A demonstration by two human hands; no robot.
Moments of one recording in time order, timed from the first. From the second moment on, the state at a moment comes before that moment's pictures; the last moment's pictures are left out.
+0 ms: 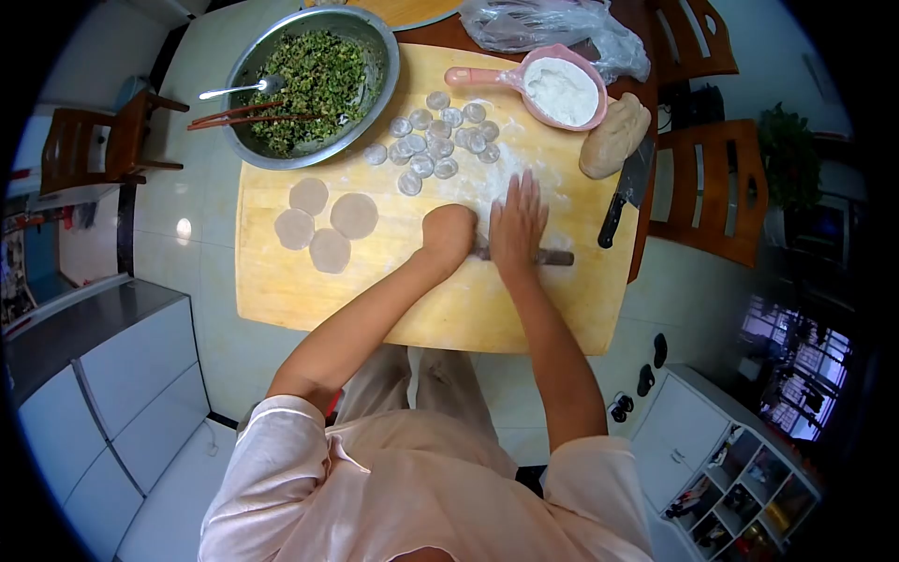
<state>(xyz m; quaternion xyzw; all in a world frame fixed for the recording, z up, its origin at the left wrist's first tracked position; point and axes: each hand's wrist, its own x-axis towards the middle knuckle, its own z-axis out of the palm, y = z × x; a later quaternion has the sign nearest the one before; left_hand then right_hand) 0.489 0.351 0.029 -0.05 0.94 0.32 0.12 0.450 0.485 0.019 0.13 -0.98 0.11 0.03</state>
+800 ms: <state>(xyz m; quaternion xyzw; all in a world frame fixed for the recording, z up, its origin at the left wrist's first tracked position) 0.526 0.324 -0.018 -0.14 0.75 0.62 0.16 0.508 0.509 0.025 0.20 -0.98 0.09 0.01</state>
